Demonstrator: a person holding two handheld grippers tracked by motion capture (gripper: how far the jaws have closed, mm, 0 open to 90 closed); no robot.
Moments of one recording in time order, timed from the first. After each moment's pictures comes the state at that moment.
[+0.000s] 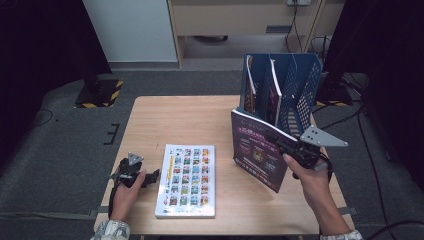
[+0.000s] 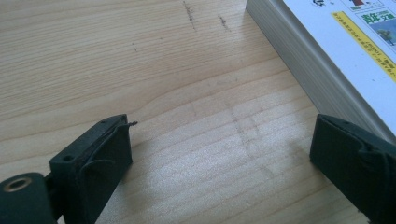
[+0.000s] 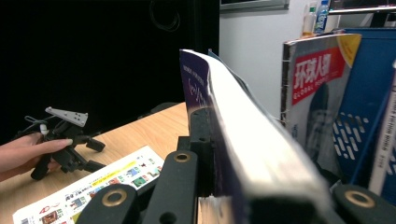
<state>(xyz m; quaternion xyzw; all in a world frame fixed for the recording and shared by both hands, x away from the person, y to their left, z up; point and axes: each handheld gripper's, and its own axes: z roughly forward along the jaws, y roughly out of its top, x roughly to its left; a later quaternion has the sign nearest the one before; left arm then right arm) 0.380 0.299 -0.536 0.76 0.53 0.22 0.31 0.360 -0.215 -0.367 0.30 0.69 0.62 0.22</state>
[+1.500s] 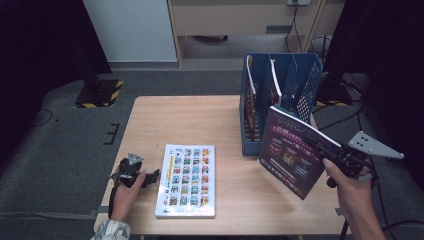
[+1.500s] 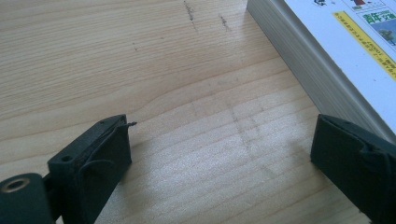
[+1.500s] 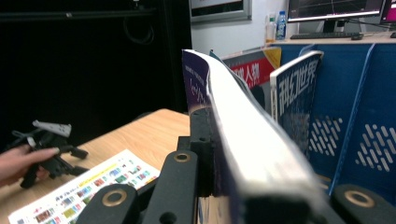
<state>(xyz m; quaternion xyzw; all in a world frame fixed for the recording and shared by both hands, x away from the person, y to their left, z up) 0.380 0.299 -0.536 0.76 0.53 0.22 0.31 0.328 -0.292 -0.345 0.34 0.66 0.63 0.24</state>
